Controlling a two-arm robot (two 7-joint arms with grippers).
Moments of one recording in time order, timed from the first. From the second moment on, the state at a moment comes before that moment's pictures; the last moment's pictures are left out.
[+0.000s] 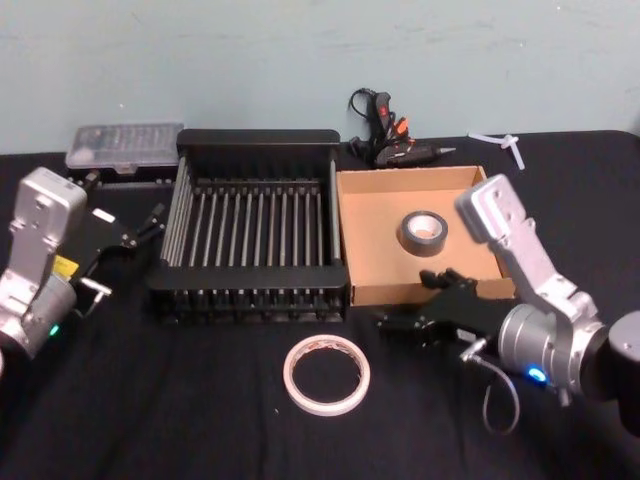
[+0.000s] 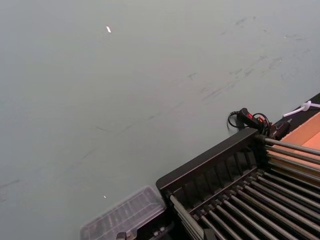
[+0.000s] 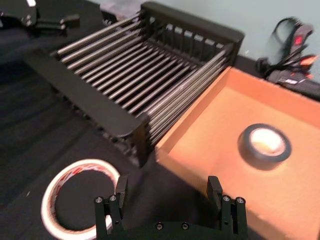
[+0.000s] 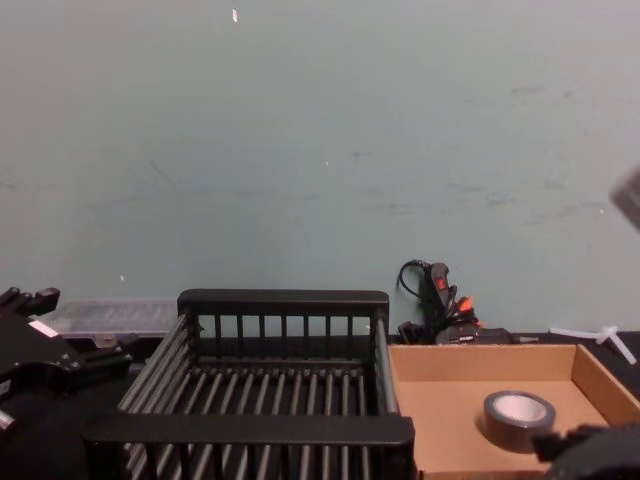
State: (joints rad) left arm -0.20 0.60 0.45 -1.41 -0.25 -0.12 0.03; right arm 0.04 0.42 -0.32 -1.79 0.22 0.58 0.36
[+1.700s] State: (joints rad) left arm -0.20 0.60 0.45 -1.41 -0.25 -0.12 0.03; right arm 0.05 0.32 -0.43 -1.73 0.05 0.67 0.38
